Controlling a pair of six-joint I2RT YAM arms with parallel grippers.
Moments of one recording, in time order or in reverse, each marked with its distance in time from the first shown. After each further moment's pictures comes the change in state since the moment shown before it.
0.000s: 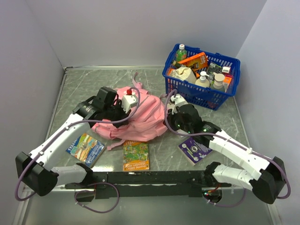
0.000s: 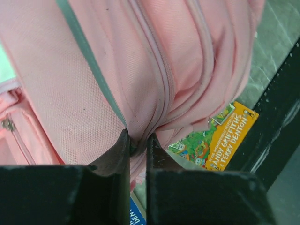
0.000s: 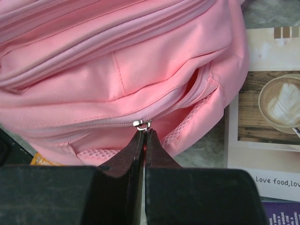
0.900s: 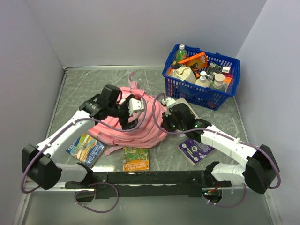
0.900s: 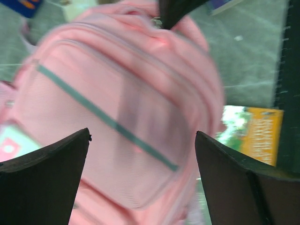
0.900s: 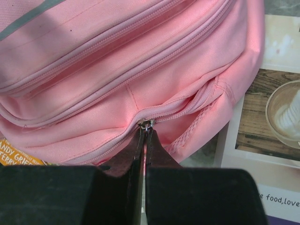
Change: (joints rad) left arm -0.027 0.067 -0.031 0.150 0.253 0.327; right arm -0.021 0.154 -0.002 0.035 -0.075 -0.149
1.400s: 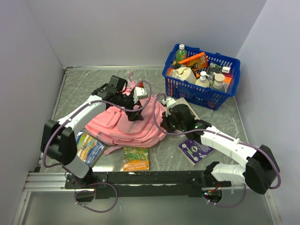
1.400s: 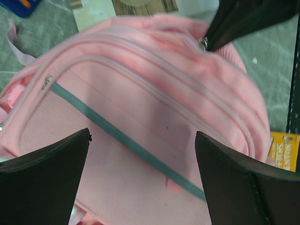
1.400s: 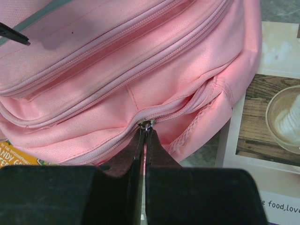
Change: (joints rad) left arm 0.113 0.317 0.162 0.061 0.156 0.041; right arm 0.008 -0.004 -0.025 0.054 0.008 0.007
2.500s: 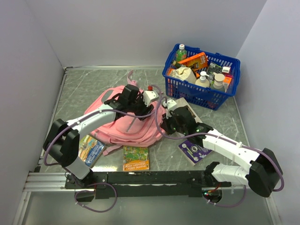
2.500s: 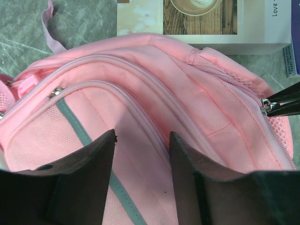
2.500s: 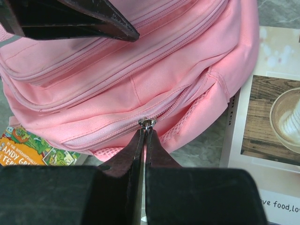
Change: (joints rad) left arm -0.179 0.005 -0.132 0.349 -0.436 -0.357; right arm 0.032 -0.056 -0.047 0.040 0.020 0.009
